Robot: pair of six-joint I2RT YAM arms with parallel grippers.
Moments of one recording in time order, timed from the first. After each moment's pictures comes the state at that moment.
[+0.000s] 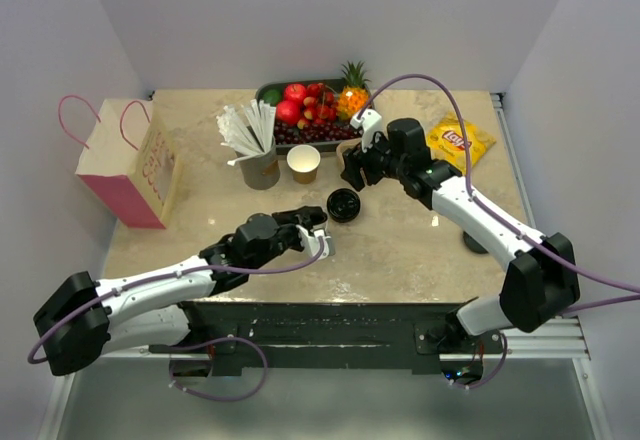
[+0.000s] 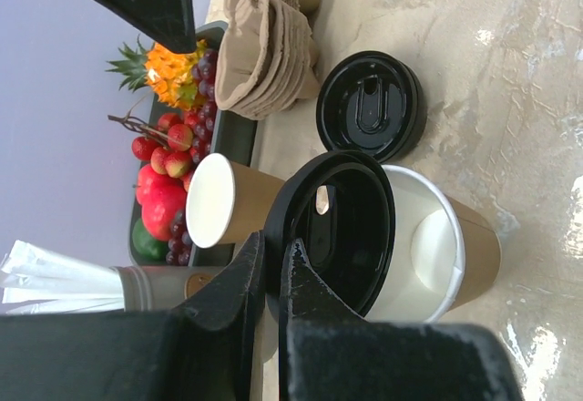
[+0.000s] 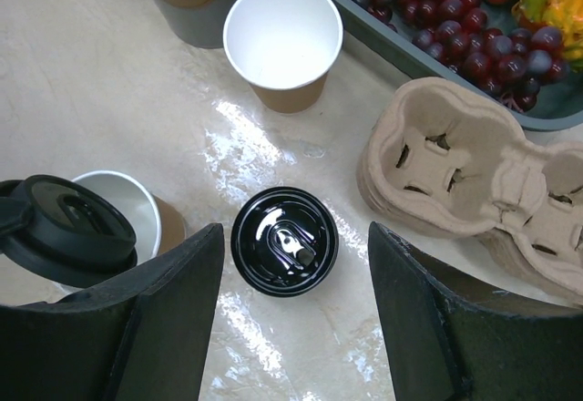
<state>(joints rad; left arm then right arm) -0.94 1.08 0.50 0.29 -0.14 0.87 0.50 1.44 1.13 -0.23 -0.26 -0.11</state>
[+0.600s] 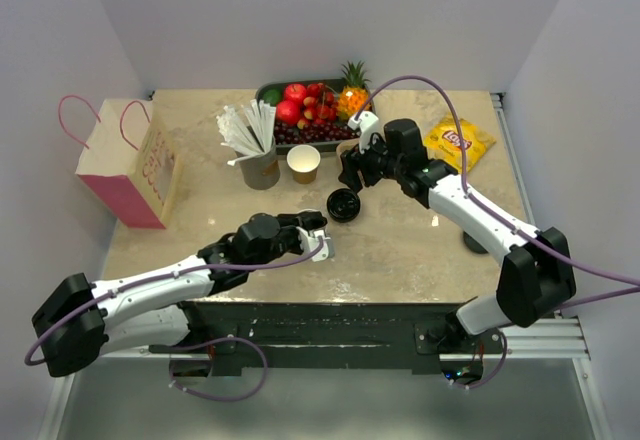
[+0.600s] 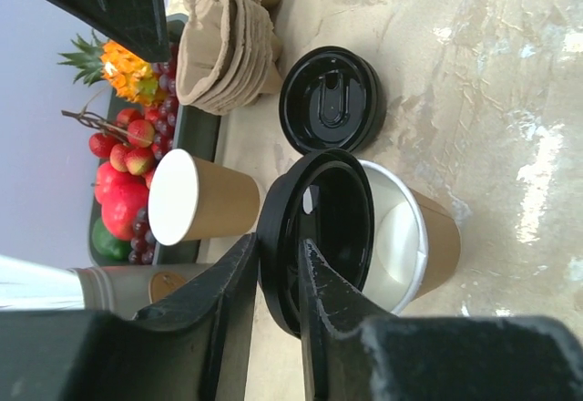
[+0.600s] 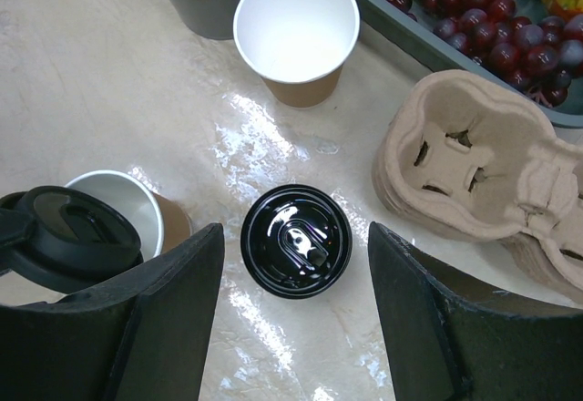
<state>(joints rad) -0.95 1.07 0.52 0.20 -0.11 0.82 0.50 1.47 1.13 -0.22 -0.29 -0.10</state>
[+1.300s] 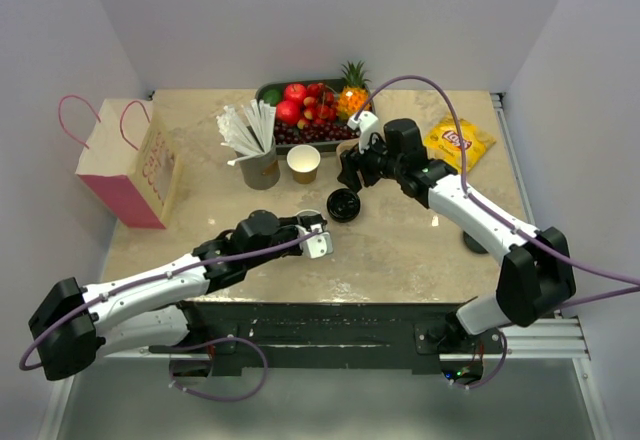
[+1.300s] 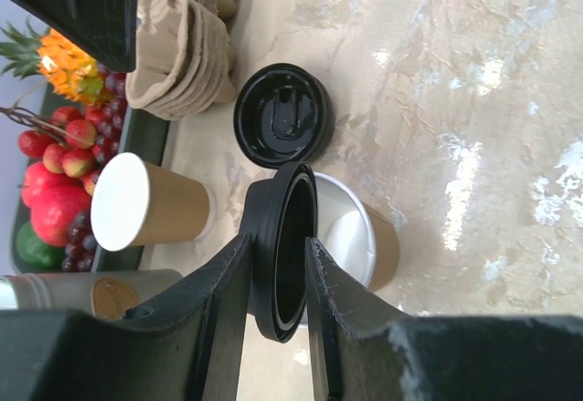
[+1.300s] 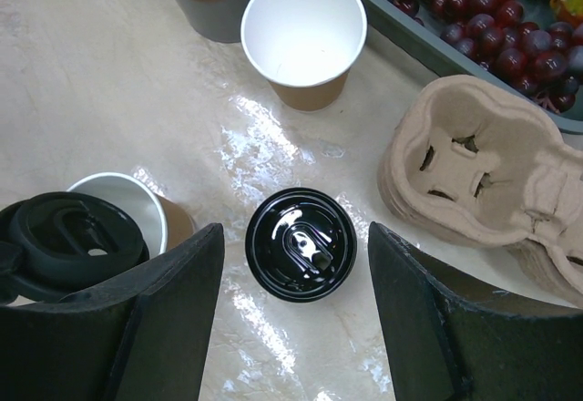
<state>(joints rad) -0.95 1.04 0.57 0.06 -0.03 0.66 0.50 1.47 1.13 -0.21 -0.30 -0.10</state>
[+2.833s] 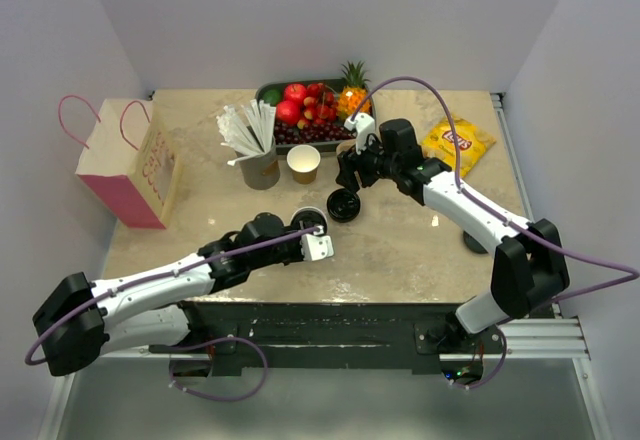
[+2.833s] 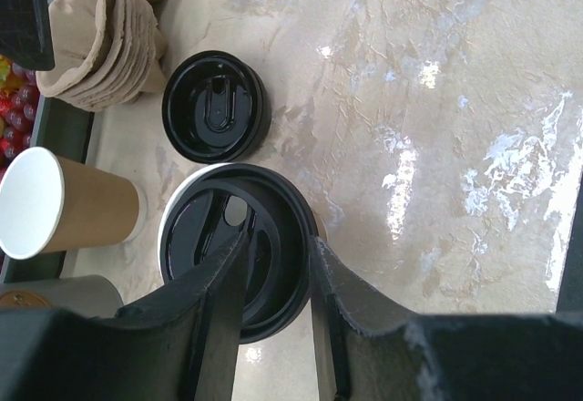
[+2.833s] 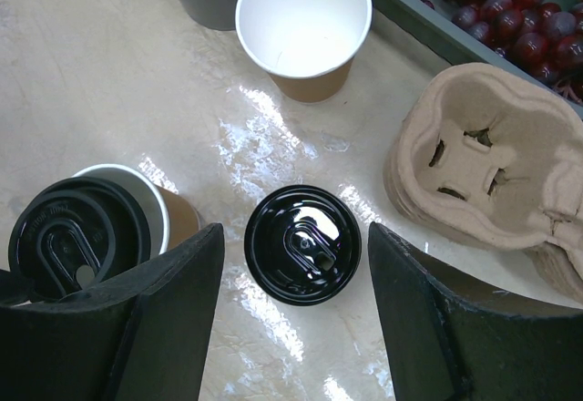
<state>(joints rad) -0.95 1.08 0.56 0.04 0.06 0.56 0.50 1.52 1.15 -0.21 -0.31 -0.09</state>
